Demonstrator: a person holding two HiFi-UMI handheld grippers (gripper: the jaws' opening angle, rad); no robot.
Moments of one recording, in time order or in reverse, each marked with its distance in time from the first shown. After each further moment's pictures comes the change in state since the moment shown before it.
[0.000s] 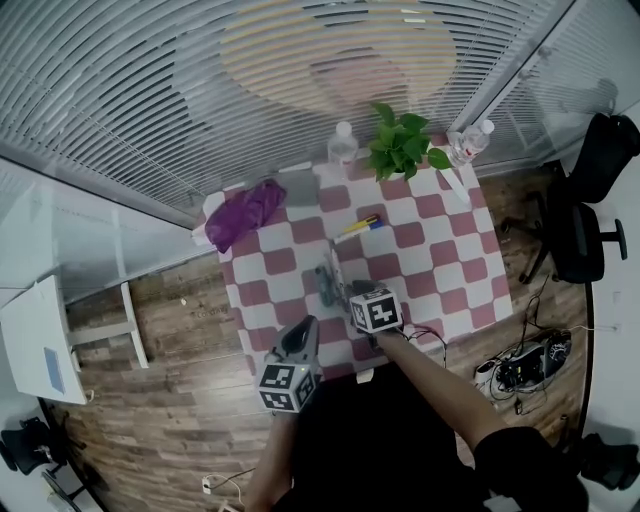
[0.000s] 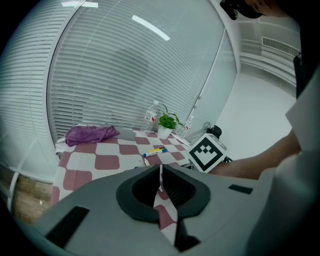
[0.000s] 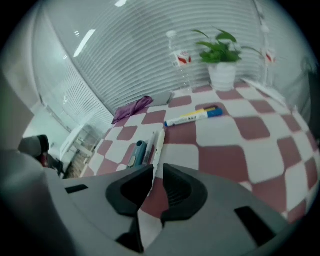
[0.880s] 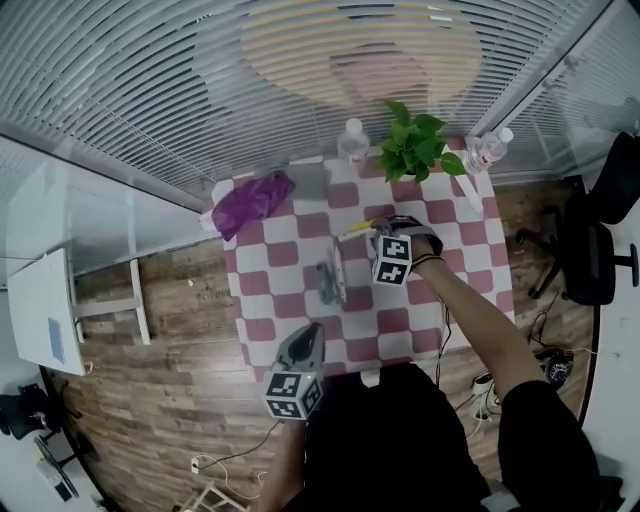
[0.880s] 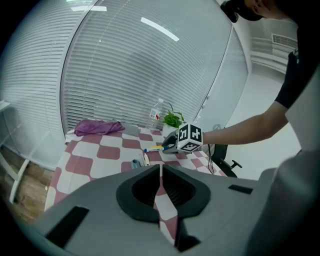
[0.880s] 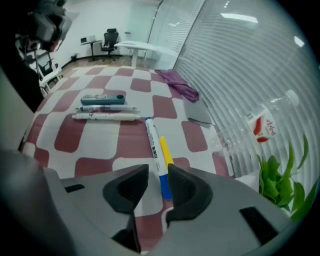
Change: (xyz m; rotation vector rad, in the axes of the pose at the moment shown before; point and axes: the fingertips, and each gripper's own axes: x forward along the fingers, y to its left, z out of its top) left arm 0.003 -0.026 -0.019 -0.085 -0.009 0.117; right arm 0.039 -0.087 0.088 -1.372 0.210 -0.036
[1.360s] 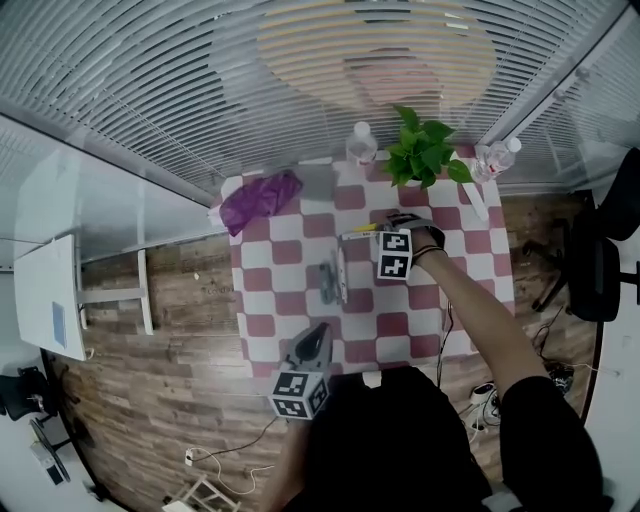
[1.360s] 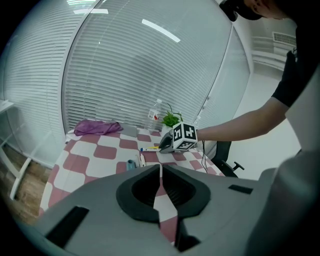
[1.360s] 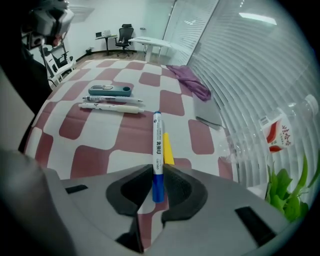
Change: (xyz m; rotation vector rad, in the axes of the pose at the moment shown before) left arm 0.005 -0.020 0.000 -0.008 -0.019 0.027; right arm 0.009 -0.001 -0.004 -0.118 0.014 0.104
